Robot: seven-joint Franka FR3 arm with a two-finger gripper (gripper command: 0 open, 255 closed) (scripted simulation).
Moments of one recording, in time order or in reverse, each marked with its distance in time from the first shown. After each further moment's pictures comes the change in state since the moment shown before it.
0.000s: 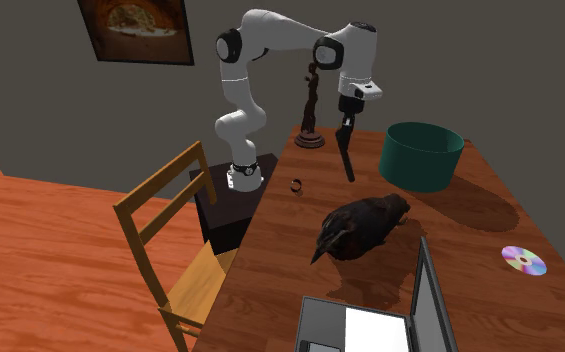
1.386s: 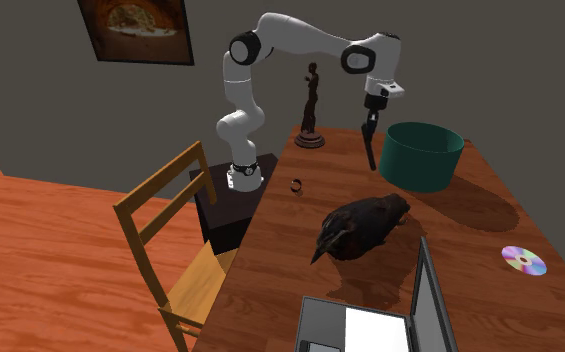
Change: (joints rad) arm 0.148 0.090 0.178 0.013 -0.001 0.065 0.330
